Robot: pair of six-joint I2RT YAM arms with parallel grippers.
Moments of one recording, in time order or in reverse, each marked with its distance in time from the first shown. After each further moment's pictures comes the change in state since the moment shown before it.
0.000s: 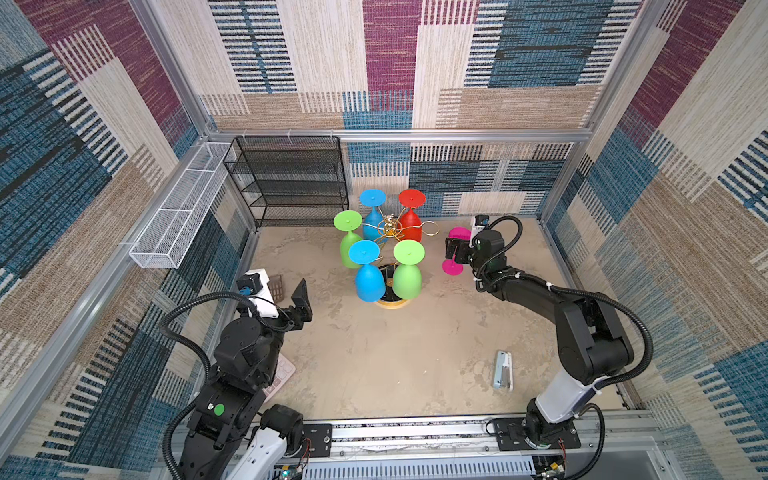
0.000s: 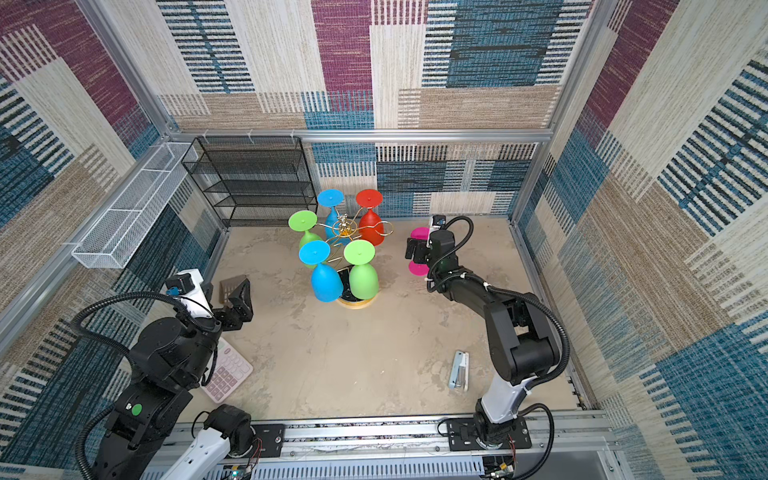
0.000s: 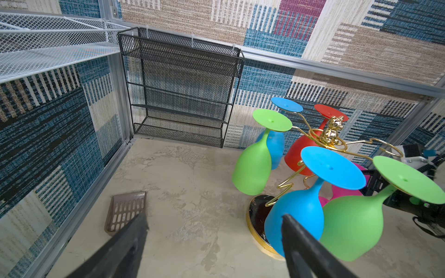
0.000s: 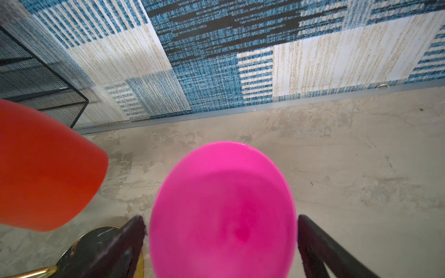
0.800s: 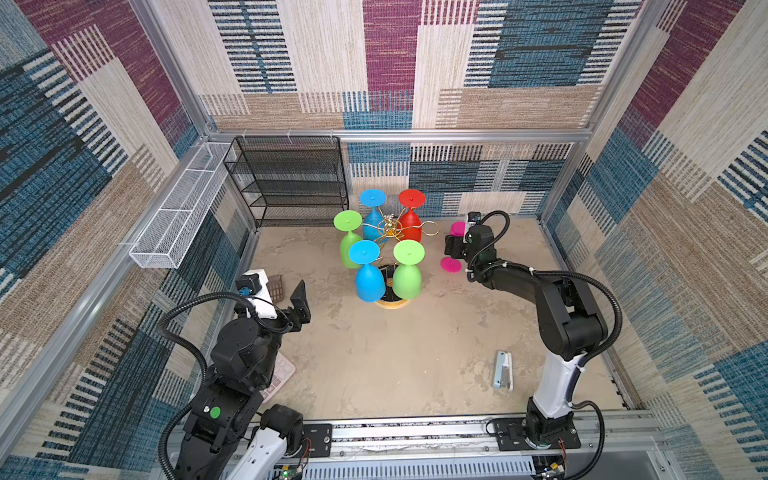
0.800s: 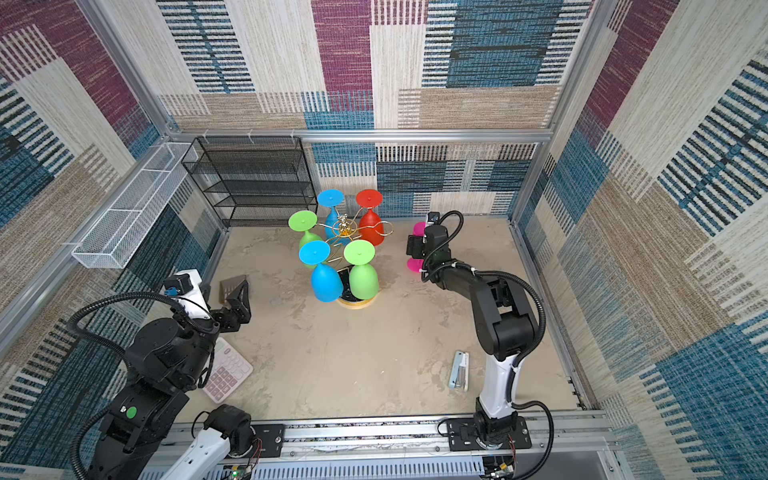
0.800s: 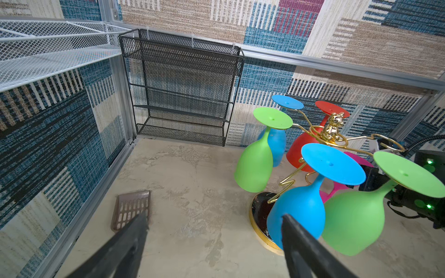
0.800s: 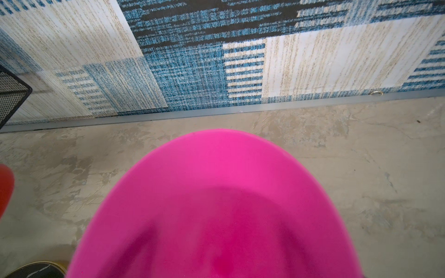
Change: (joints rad) left arm 0.000 -0.005 0.027 -0.047 0.000 0.022; right arm -0.013 0.205 0.143 0.013 0.064 -0.075
